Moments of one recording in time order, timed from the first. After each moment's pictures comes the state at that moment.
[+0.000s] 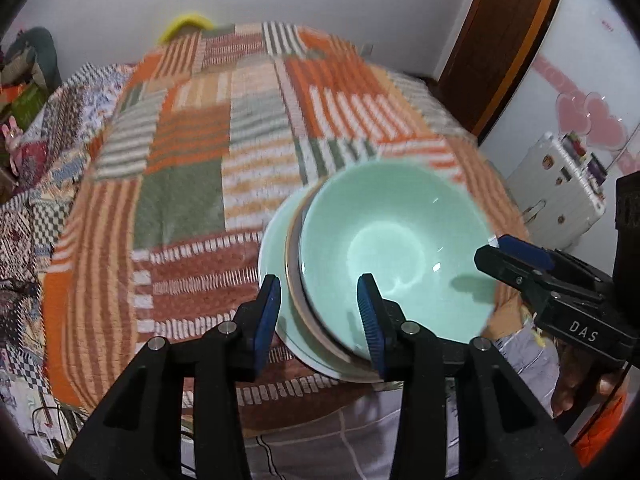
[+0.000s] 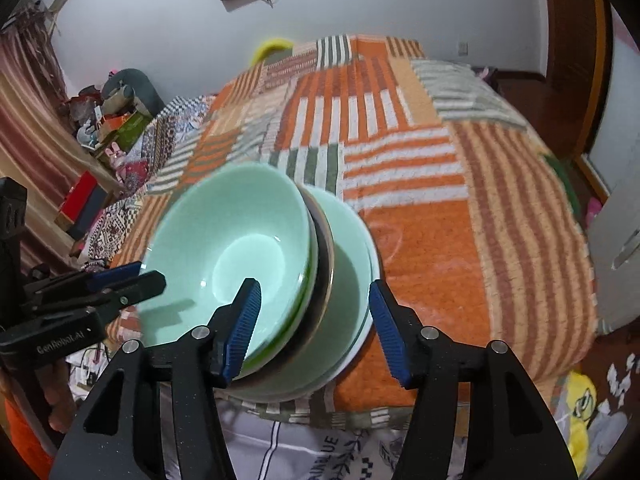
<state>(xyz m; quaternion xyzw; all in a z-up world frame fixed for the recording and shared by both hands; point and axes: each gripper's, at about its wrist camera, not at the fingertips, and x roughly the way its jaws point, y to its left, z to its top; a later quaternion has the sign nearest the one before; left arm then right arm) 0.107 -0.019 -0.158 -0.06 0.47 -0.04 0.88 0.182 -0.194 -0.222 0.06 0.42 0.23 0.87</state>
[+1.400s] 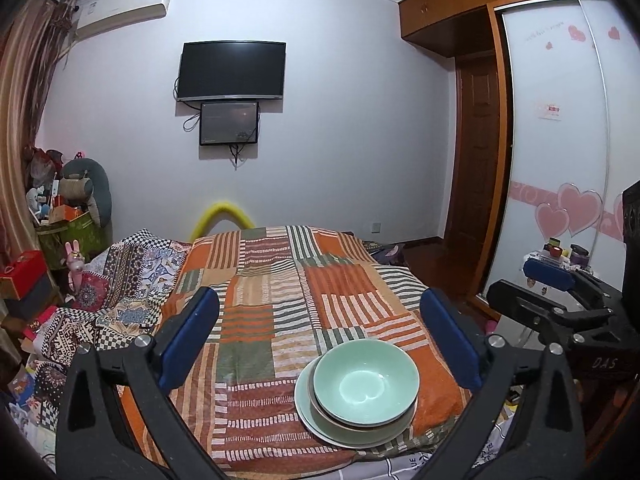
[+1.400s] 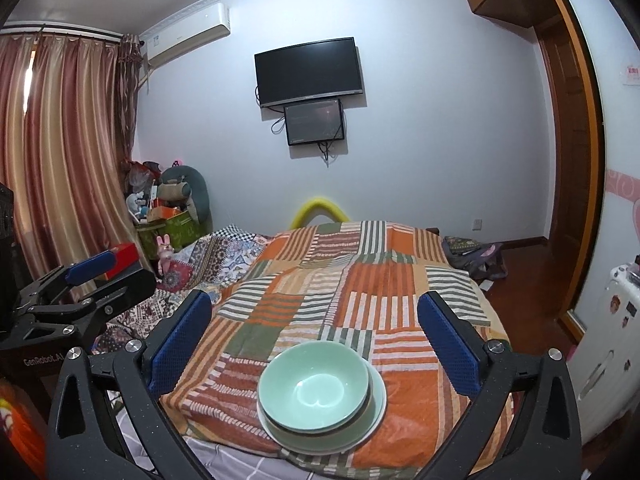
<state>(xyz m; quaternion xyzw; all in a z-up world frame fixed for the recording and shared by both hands) -0.030 -0.027 -0.009 -0.02 0.15 0.01 0.99 0.083 -0.189 -0.089 0.03 0.14 0.26 0.95</state>
